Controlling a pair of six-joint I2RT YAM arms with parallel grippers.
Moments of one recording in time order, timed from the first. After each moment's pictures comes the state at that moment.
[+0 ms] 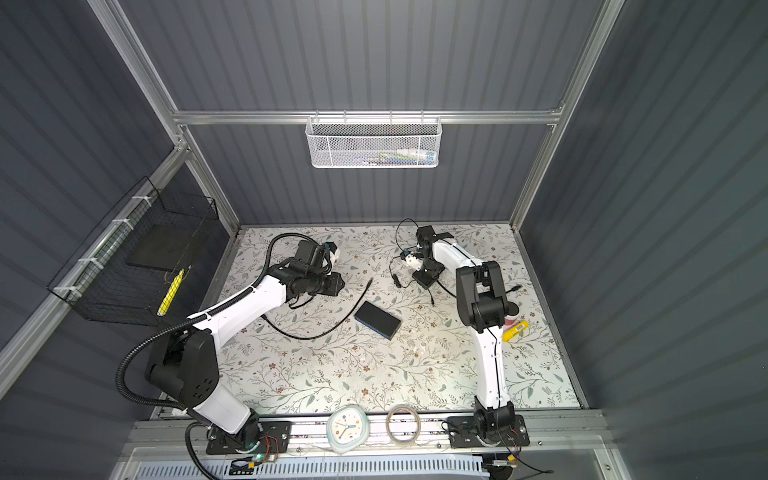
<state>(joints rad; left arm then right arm) -0.50 1.64 1.24 -0.51 0.13 -0.22 0.27 2.27 1.80 -0.95 -0.07 -0.55</state>
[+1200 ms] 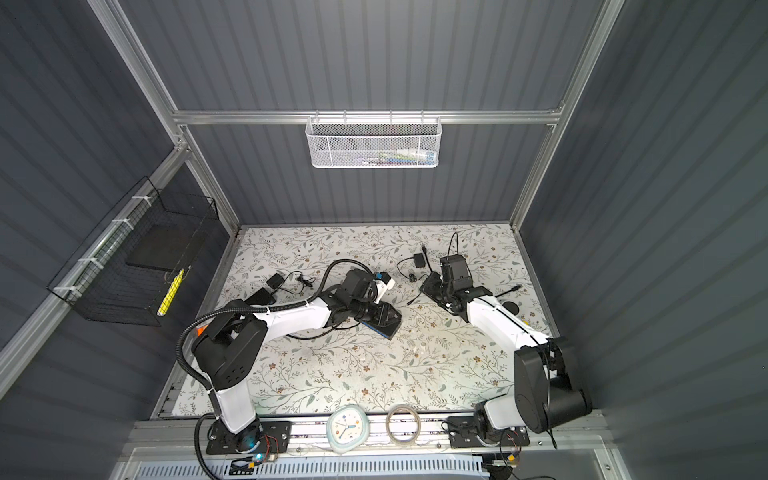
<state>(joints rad) -0.79 1.86 1.14 -0.03 0.50 -0.43 0.29 1.42 0.87 -0.20 -0.14 0.84</state>
